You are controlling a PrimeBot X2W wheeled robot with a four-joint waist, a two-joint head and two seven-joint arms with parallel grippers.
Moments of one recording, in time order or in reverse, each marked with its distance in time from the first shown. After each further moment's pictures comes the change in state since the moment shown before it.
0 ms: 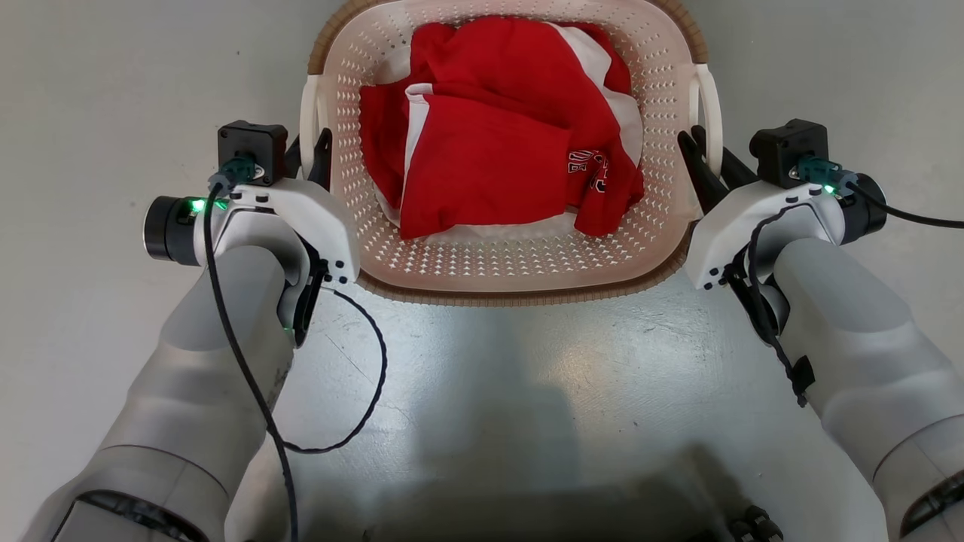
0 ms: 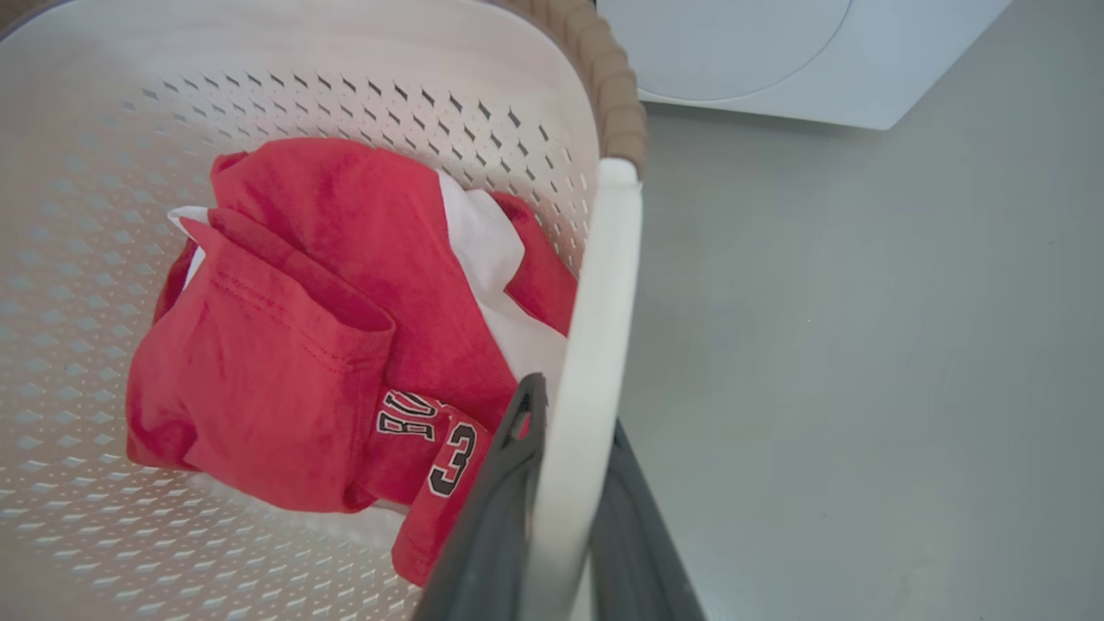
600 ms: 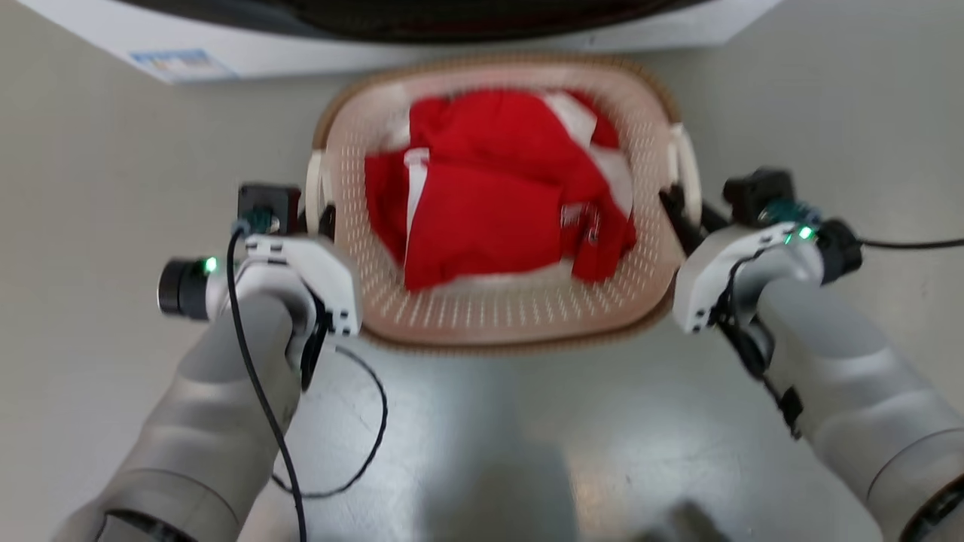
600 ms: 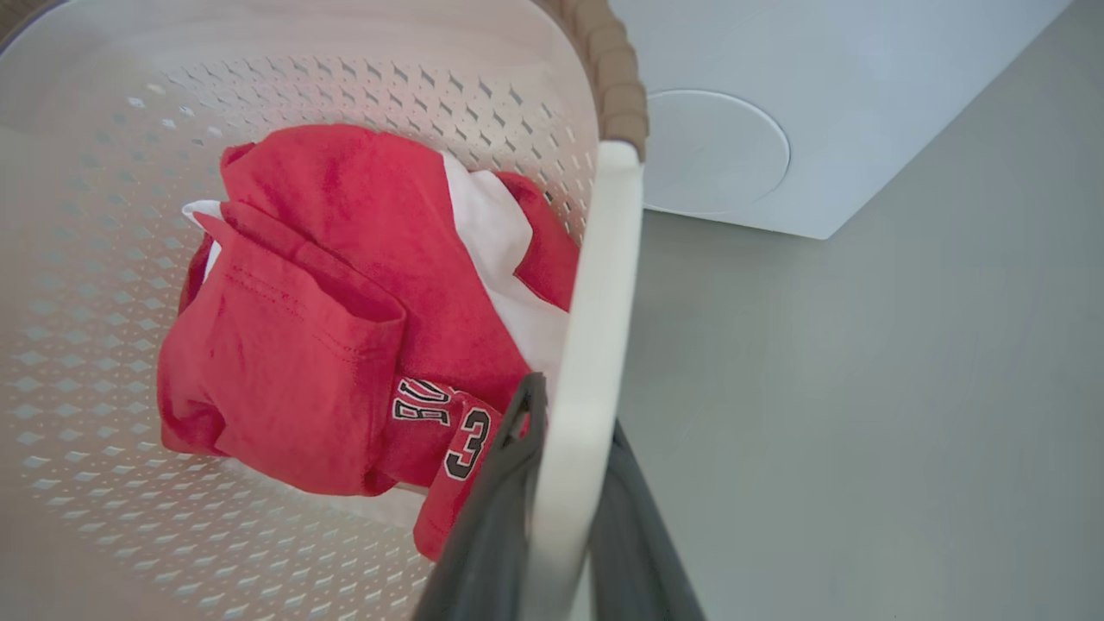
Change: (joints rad) left arm 0.053 -0.022 -0.110 0.119 -0.105 -0.030 0.016; right arm 0.031 0.012 0.244 0.060 0.201 0.000 0.003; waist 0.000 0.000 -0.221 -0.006
